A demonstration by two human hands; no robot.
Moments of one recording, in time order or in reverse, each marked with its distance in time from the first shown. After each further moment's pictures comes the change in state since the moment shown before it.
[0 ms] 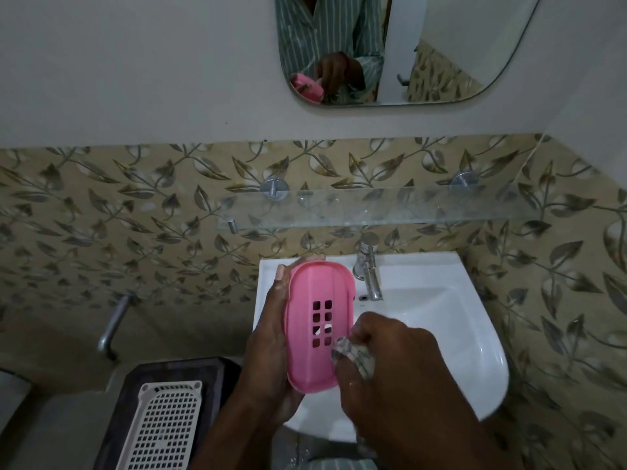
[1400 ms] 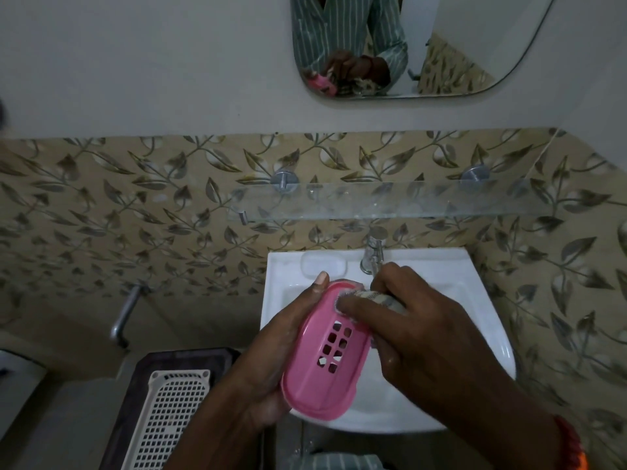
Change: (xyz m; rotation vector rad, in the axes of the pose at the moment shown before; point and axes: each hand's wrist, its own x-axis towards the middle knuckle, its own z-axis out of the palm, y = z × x) left_hand -0.010 0.014 -0.016 0.130 -0.155 -0.306; right_hand 0.013 0.022 -0.023 -0.361 0.063 -0.606
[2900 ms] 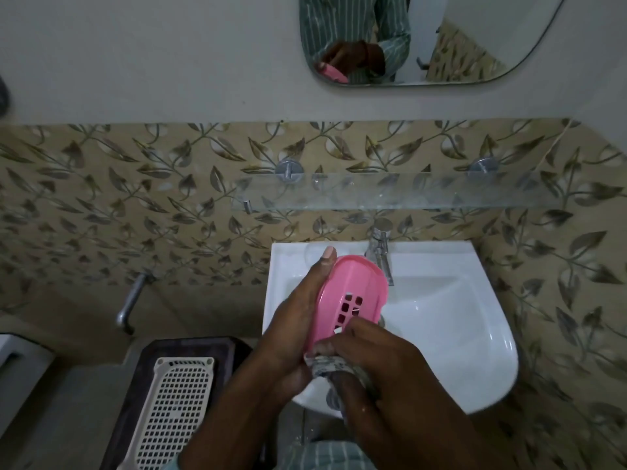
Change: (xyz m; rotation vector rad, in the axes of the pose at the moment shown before) left_hand 0.017 -0.003 0.009 -0.026 0.142 0.095; right_hand -0.017 -0.037 0.025 0.583 -0.031 0.118
